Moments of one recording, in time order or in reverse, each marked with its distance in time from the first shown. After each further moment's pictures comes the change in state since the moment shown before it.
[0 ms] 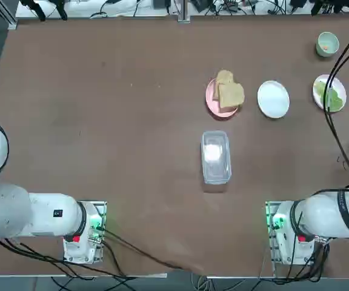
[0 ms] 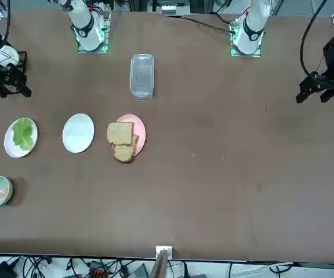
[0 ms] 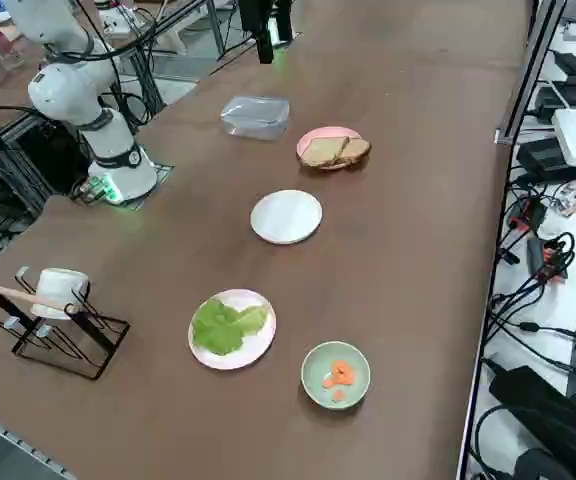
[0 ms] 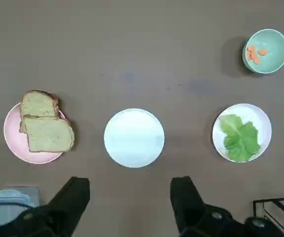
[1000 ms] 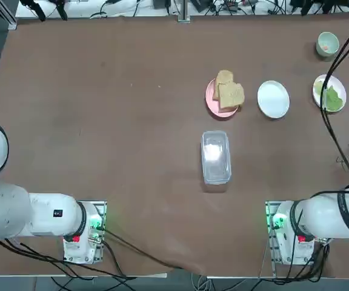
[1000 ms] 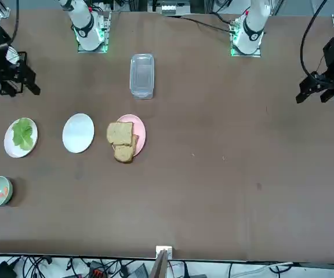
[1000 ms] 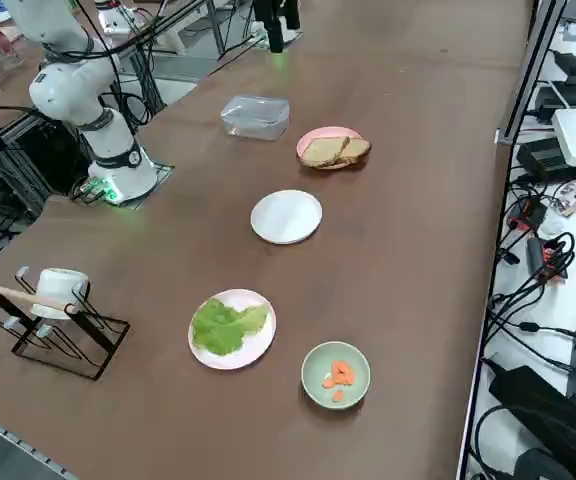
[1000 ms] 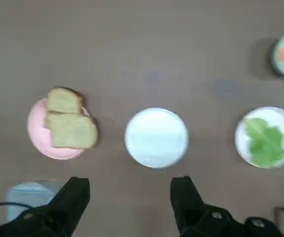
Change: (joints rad) arm 0.048 0.009 0.011 -0.015 0.074 0.023 0.023
